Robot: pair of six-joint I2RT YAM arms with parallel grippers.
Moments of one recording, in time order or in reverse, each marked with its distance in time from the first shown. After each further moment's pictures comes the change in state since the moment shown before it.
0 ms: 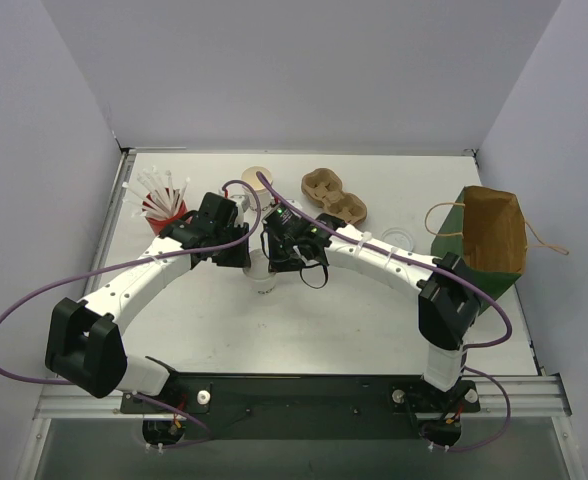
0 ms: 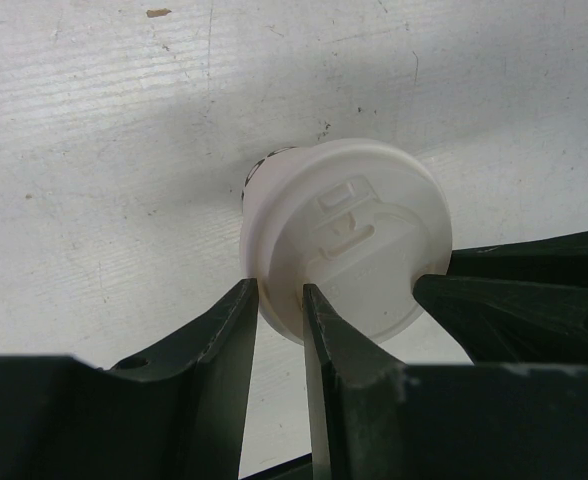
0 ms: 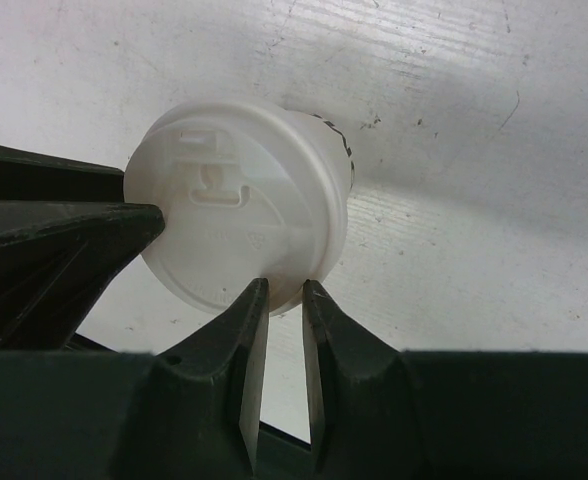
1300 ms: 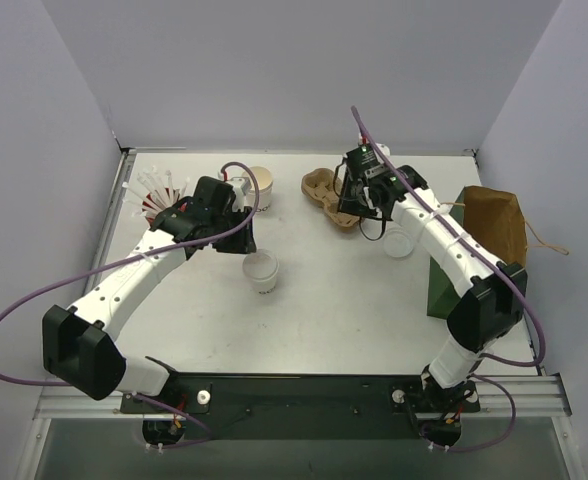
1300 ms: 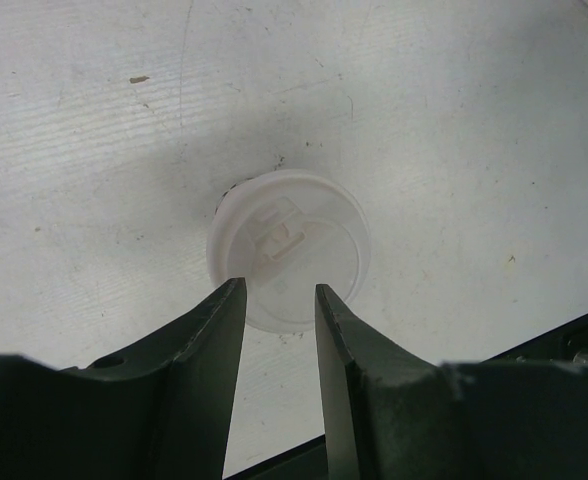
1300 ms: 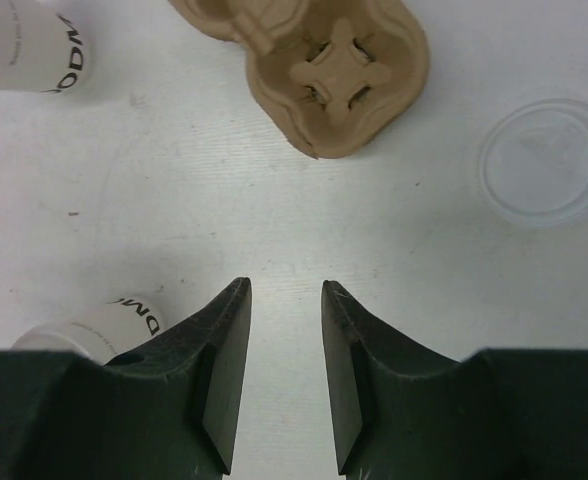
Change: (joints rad) left arm -0.001 -0.011 0.153 -0.078 0.021 0.014; right arm -0.375 -0.153 0.137 -0.203 0.151 -0.128
